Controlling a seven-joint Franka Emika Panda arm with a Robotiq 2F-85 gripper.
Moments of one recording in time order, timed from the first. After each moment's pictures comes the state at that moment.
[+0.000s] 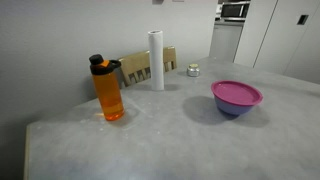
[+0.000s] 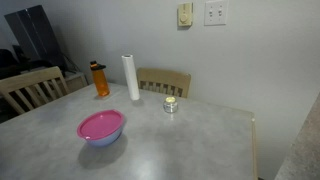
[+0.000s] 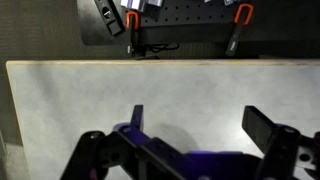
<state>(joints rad) 0.07 -0.85 0.28 -2.79 -0.02 1.81 0.27</state>
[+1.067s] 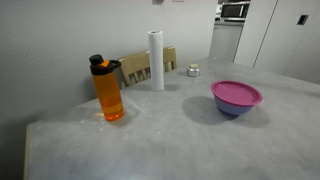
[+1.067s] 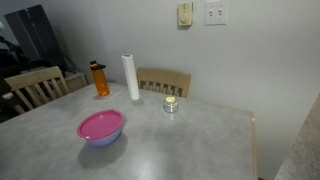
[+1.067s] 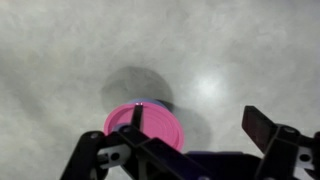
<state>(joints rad) 0.08 -0.65 0.19 -2.79 -0.01 2.25 0.23</state>
